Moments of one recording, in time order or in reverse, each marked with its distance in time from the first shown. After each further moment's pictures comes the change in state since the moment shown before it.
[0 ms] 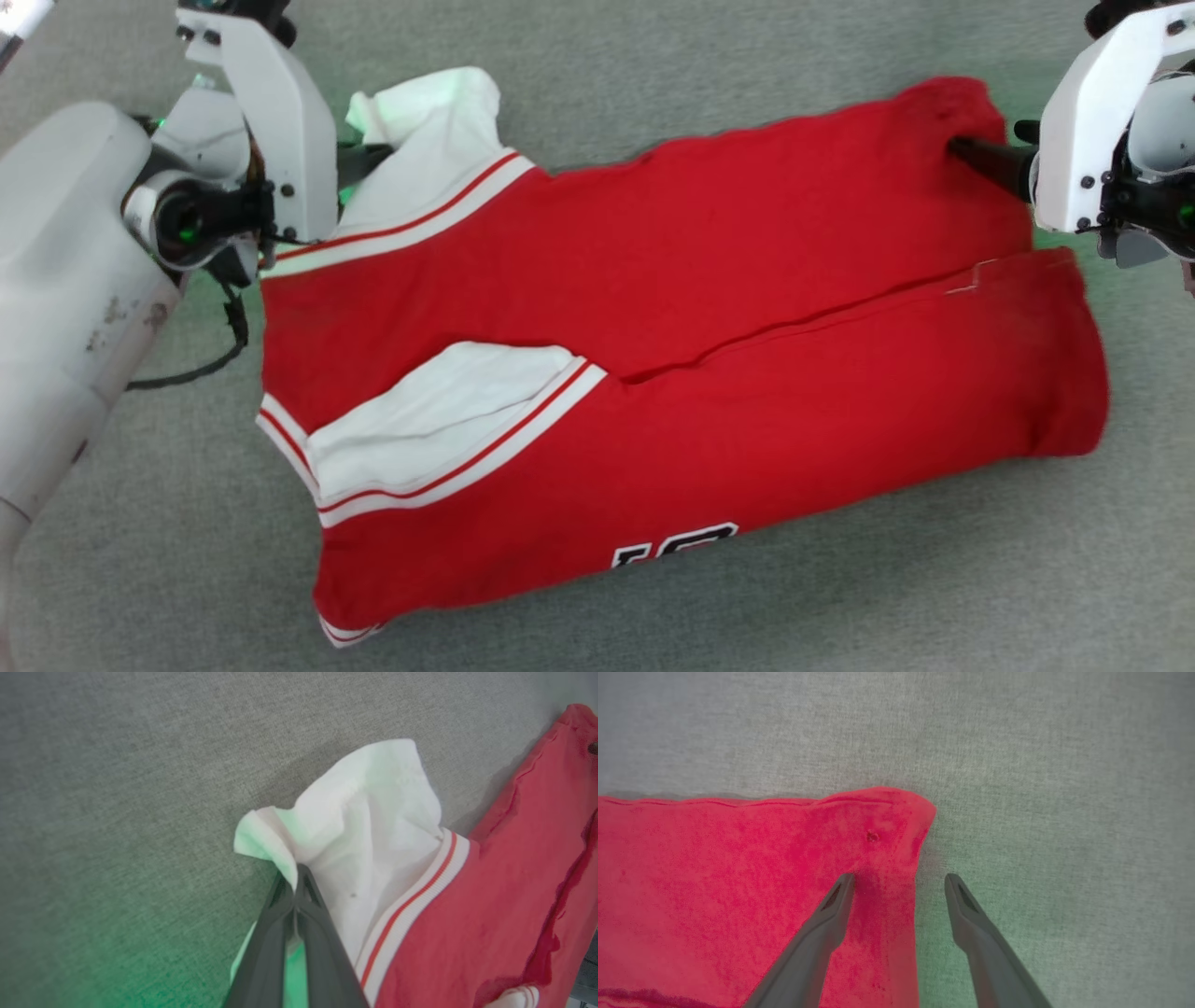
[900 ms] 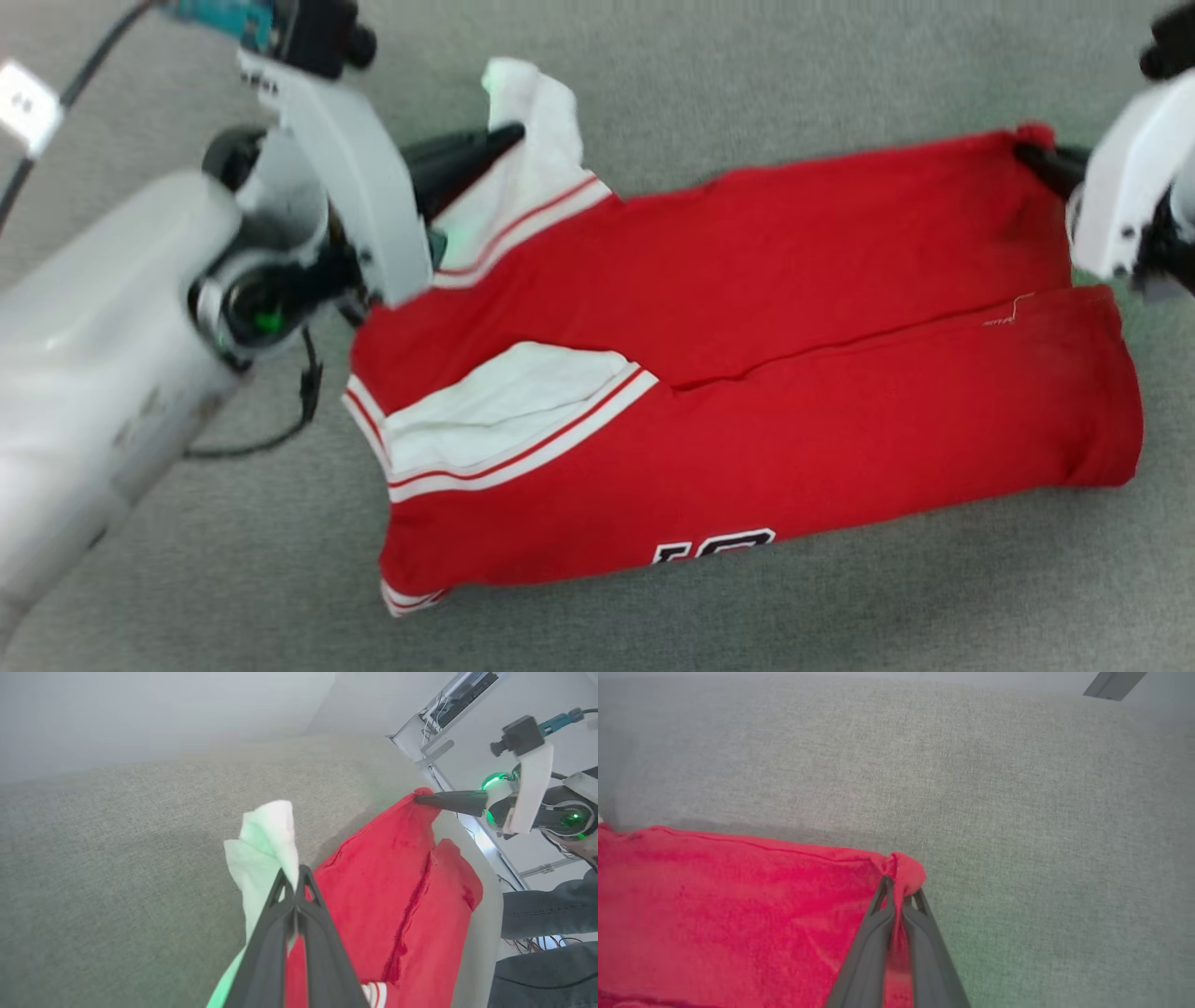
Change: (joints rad) left arm 0.093 0.060 0.013 -0.384 -0.088 0.001 -0.337; right arm 0.041 -0.107 0.158 -0.004 0.143 0.000 -0.257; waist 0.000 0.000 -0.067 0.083
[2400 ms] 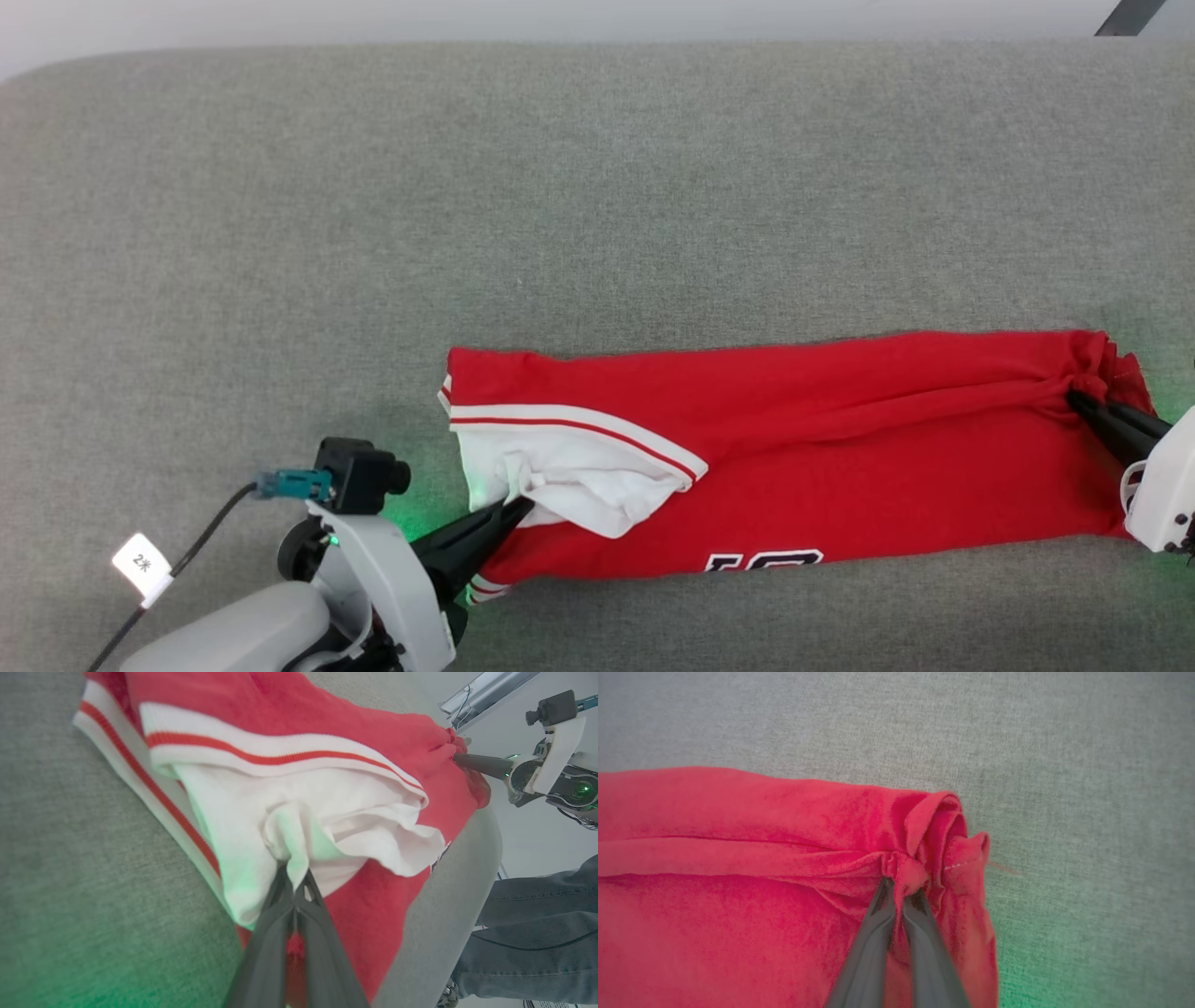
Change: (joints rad) left arm 0.566 0.067 -0.145 -0.132 0.101 -0.001 -0.428; right arm 0.493 -0.247 0.090 -0.216 0.140 0.000 -0.378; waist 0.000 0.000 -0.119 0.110
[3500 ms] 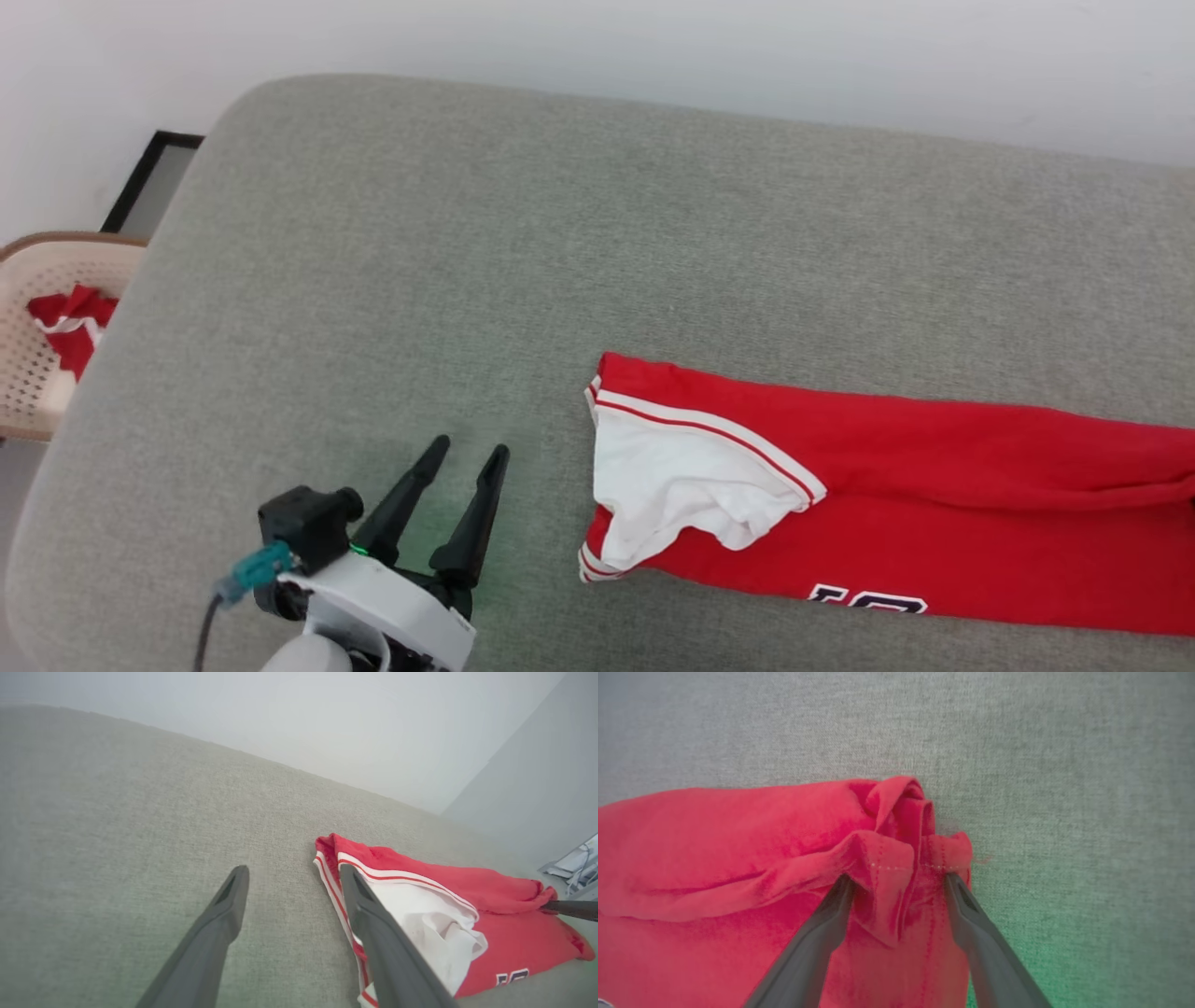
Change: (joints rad) left arm 0.432 -0.339 0.758 0.026 0.569 0.026 -0.067; right arm 0.165 -0.144 -0.081 0.087 0.265 0.000 0.110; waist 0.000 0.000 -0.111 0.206
